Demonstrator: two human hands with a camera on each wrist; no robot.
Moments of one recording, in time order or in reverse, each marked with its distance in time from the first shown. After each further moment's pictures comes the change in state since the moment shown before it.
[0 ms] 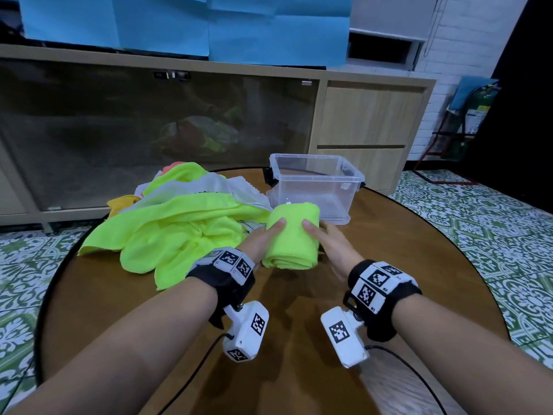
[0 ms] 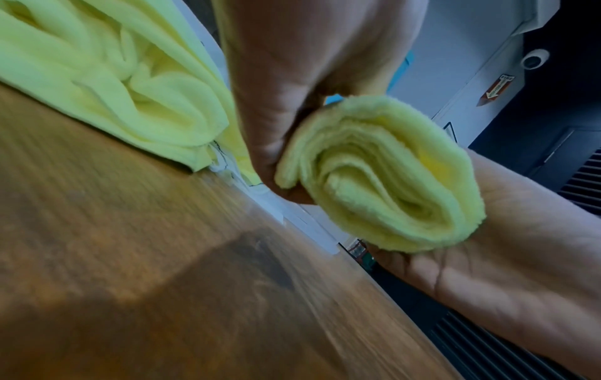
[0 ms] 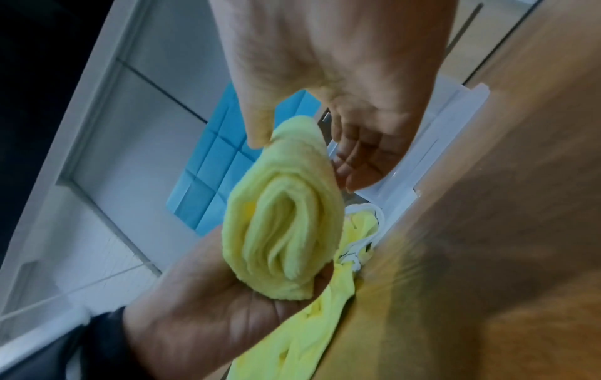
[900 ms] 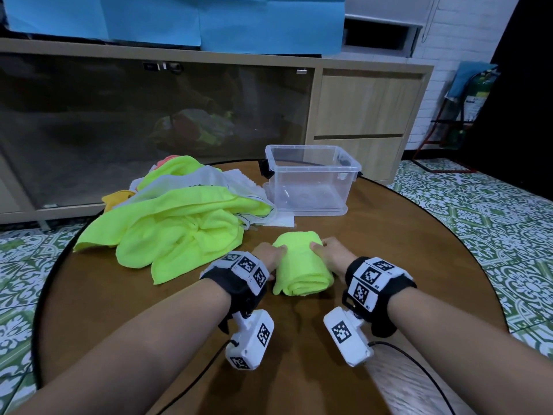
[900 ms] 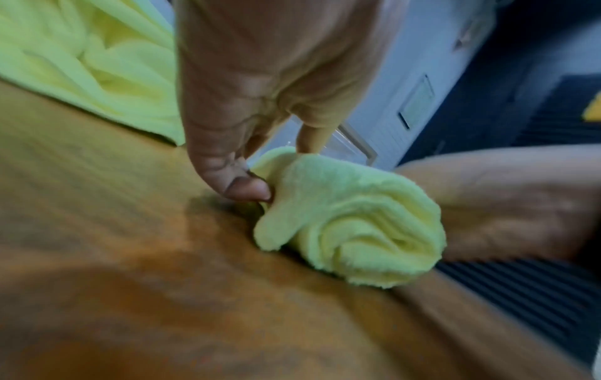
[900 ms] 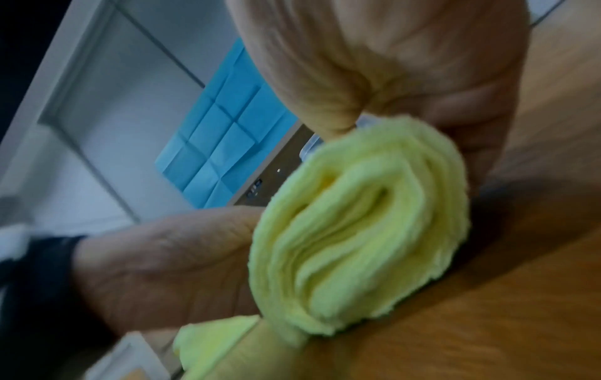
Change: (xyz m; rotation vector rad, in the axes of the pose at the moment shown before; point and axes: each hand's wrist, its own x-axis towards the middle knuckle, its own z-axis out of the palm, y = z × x) left_hand 0.005 -0.028 0.022 0.531 0.130 -0.247; right_hand 0.016 0.035 -0.012 -0.530 0.043 0.279
